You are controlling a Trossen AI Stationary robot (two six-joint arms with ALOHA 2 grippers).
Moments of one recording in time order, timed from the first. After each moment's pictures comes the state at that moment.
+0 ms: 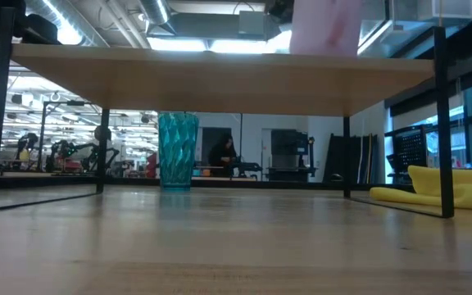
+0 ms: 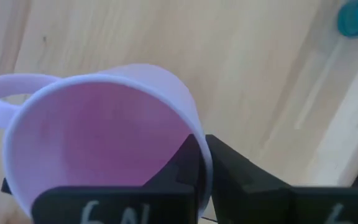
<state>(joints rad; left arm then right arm) -0.73 0.01 0.02 0.22 -0.38 -0.02 0.03 1.85 2.01 -1.50 -0.01 -0.38</state>
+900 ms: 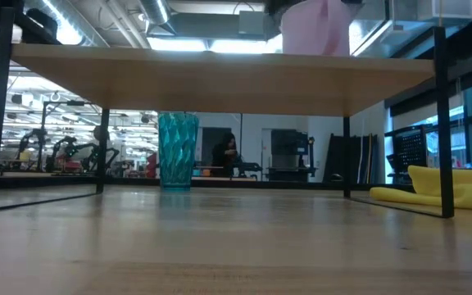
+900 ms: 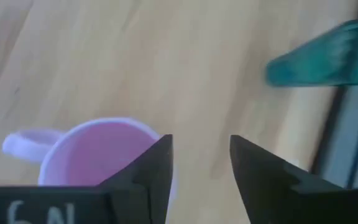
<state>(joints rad) -0.73 0.01 0.02 0.32 -0.35 -0.07 0.04 1.85 2.16 -1.41 0.09 -0.38</state>
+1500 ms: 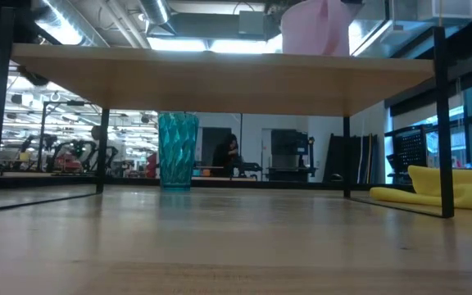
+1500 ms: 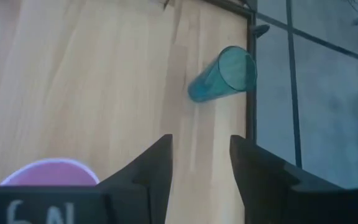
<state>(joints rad) -0.72 0.01 0.02 0.15 -0.53 -0.43 0.03 1.86 2.35 -1.39 0.29 -0.27</state>
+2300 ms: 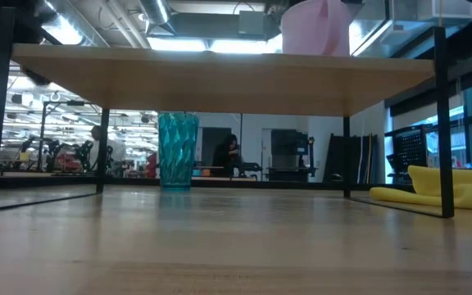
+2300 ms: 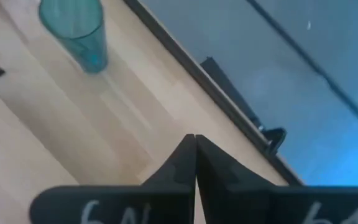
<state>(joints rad) -0.72 0.01 0.02 0.19 -0.62 -0.47 -0.27 1.85 2.36 -1.56 0.38 0.34</state>
